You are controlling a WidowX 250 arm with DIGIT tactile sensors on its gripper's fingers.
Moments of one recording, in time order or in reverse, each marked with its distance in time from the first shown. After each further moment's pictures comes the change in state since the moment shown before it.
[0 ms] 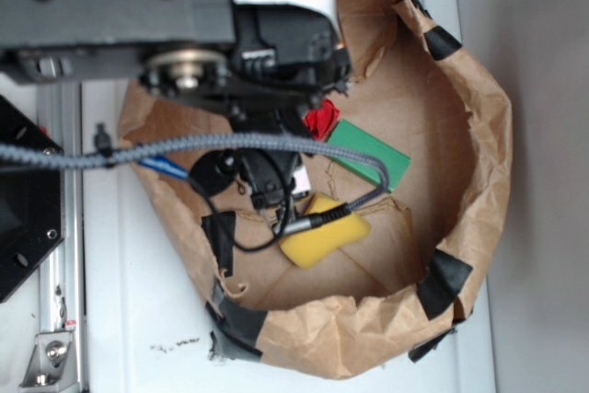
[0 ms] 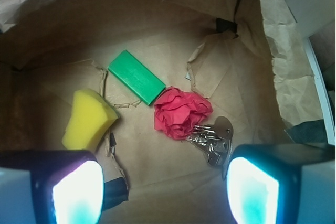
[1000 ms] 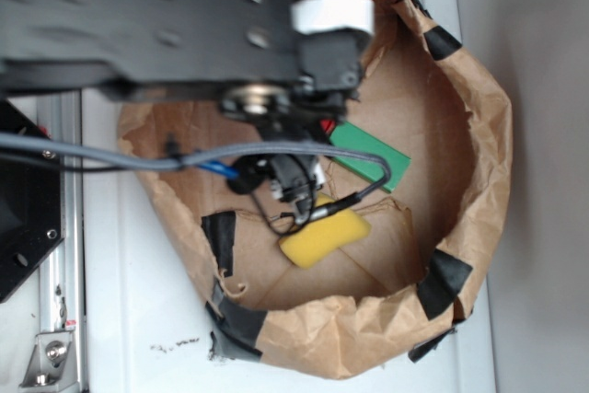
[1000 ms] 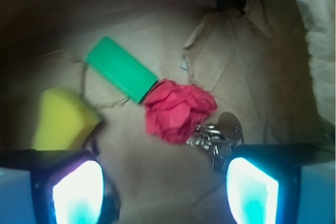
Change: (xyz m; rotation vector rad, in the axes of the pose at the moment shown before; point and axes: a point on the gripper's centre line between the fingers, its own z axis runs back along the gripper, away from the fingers) arm 0.003 0.003 -0.049 0.058 0.063 0.087
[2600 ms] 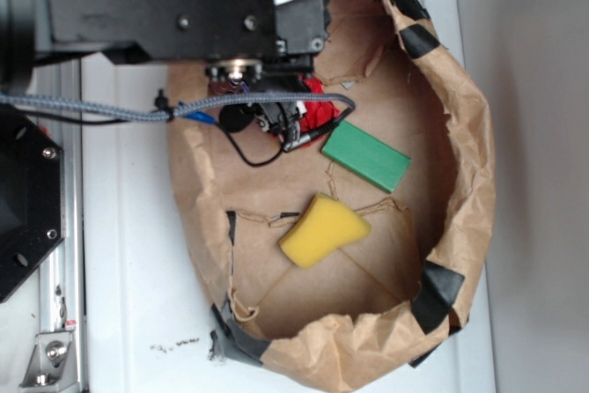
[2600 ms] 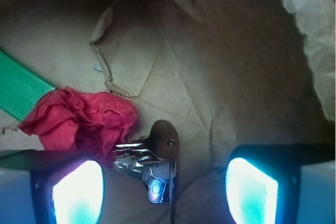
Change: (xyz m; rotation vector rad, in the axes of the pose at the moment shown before) arm 0.000 0.047 -0.025 0.147 -0.051 0.083
